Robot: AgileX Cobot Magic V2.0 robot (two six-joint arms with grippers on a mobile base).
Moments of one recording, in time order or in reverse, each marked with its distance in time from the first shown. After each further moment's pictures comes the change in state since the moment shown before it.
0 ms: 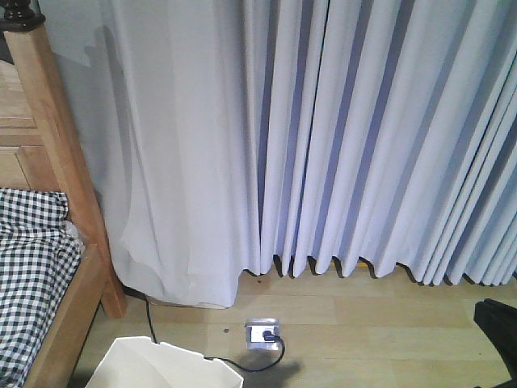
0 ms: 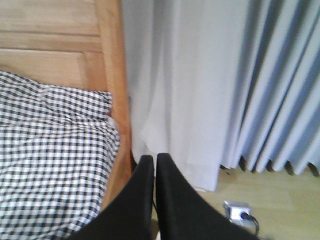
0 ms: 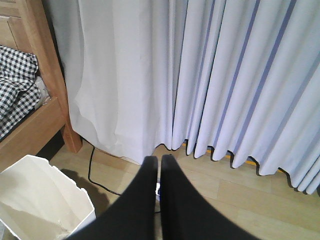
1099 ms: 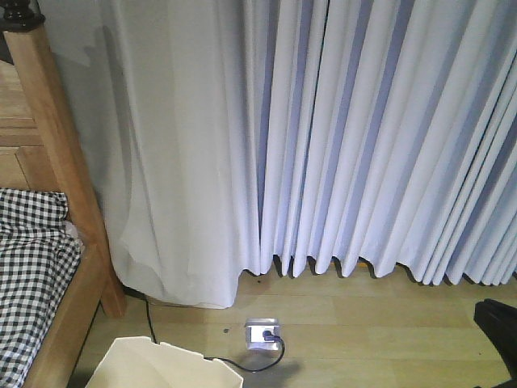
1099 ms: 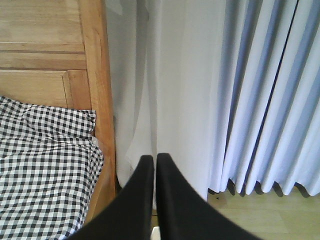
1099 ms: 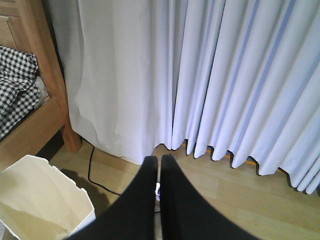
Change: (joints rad) left arm -0.100 -0.420 0.334 0.102 -0.061 -0.111; right arm 0.000 0.000 0.000 0.000 0.000 0.000
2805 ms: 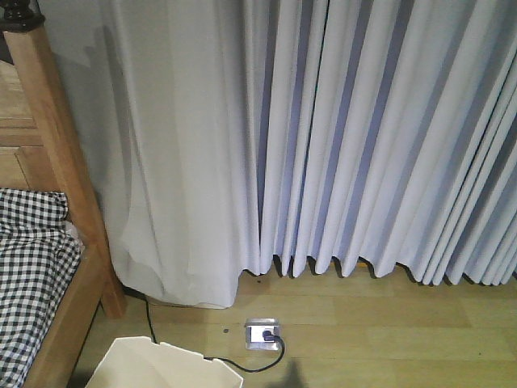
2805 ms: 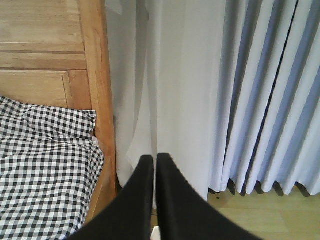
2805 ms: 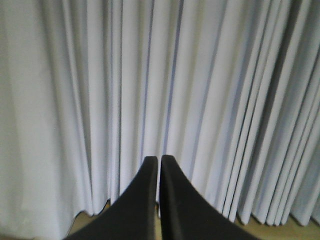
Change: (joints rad) left arm 0.000 0.000 0.000 0.000 0.001 0.003; right arm -0.327 -0.382 0.315 -0.039 -0.219 -0.002
